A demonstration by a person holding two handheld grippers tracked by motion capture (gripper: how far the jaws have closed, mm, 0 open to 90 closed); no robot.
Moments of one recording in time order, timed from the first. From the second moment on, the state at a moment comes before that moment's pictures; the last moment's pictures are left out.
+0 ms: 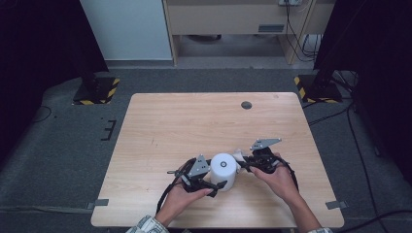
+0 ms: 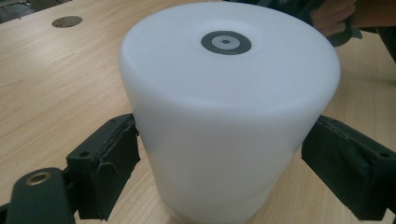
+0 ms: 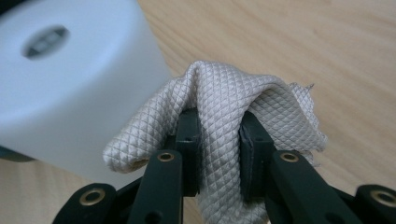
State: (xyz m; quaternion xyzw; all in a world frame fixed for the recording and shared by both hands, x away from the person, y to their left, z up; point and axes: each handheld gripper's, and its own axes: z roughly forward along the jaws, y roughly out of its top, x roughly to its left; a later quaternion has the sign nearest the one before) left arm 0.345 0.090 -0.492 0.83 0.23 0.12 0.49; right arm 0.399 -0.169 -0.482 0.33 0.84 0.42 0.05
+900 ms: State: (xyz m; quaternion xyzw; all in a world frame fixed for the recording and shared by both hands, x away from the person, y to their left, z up) left arm 0.344 0.092 -0.491 0.83 0.23 0.12 0.49; right arm 0.354 -0.191 -0.469 0.31 0.83 0.46 0.08
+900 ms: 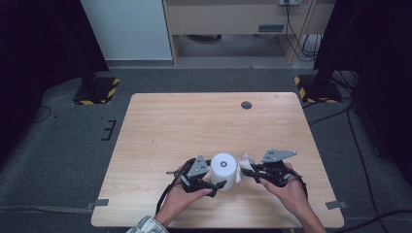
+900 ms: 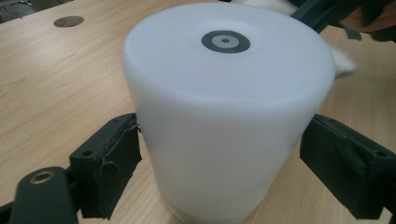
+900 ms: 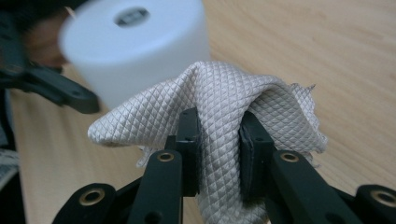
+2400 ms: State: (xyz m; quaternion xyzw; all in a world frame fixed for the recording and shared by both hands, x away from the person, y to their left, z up) left arm 0.364 0.087 -0.475 0.83 0.21 0.11 0.51; right arm 0.342 -0.165 -0.500 0.27 0.87 0.39 0.11
